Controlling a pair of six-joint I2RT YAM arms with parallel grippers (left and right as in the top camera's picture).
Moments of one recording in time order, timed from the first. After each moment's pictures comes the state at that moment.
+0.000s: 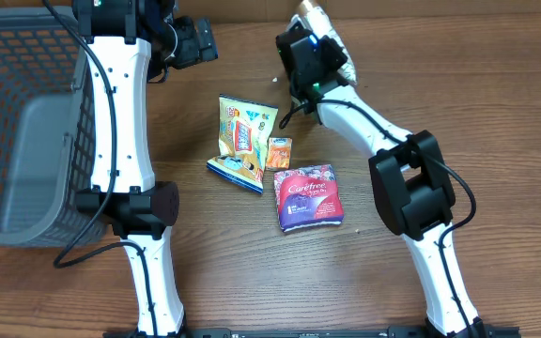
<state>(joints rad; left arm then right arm) -0.06 2.30 2.83 -1.69 0.10 -0.34 0.50 2.44 1.98 -0.20 0.78 -0.50</state>
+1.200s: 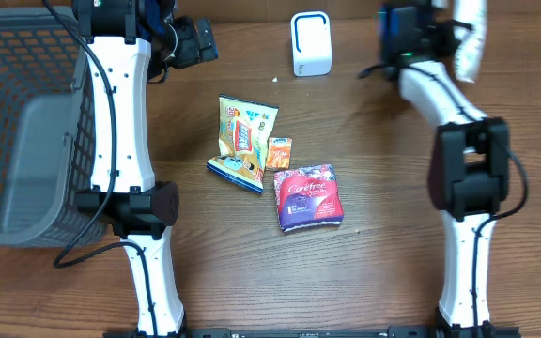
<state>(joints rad) -0.06 2.30 2.83 -1.69 0.10 -0.34 0.10 2.44 1.98 -0.23 1.26 -0.30</state>
